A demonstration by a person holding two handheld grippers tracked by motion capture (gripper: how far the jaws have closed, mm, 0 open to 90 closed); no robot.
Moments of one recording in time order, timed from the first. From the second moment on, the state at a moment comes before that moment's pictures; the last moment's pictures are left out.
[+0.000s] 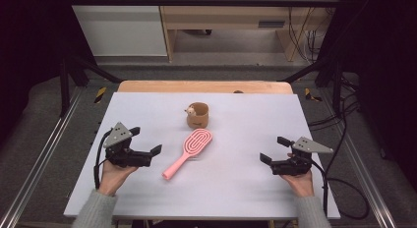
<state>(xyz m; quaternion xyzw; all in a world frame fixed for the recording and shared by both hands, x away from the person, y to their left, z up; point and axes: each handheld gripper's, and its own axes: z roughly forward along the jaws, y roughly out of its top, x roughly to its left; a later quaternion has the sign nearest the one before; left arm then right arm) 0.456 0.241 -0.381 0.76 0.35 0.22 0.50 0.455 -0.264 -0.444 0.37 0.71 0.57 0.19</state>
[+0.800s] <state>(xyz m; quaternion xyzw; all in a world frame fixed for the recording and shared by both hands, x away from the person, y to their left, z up) 0.471 0.215 -0.388 0.78 0.35 0.21 0.47 0.455 -0.263 -0.444 0.37 0.71 0.57 0.19</state>
